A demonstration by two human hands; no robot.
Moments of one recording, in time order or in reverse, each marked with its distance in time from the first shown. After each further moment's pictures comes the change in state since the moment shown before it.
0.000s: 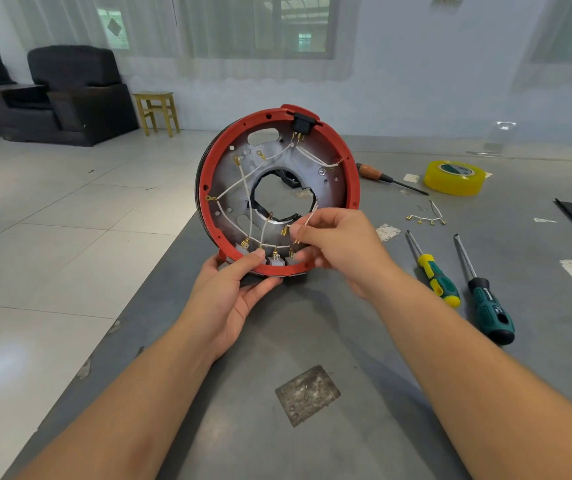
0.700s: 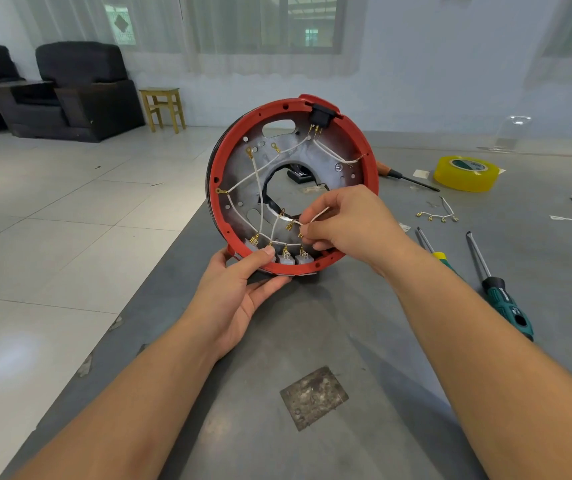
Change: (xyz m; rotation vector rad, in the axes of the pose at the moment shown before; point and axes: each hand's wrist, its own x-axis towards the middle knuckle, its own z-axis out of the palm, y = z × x) left_hand 0.000 -0.001 -0.001 0.021 -0.055 -0.014; right_hand 0.017 -0.017 -0.012 -0.457 -0.035 -0.059
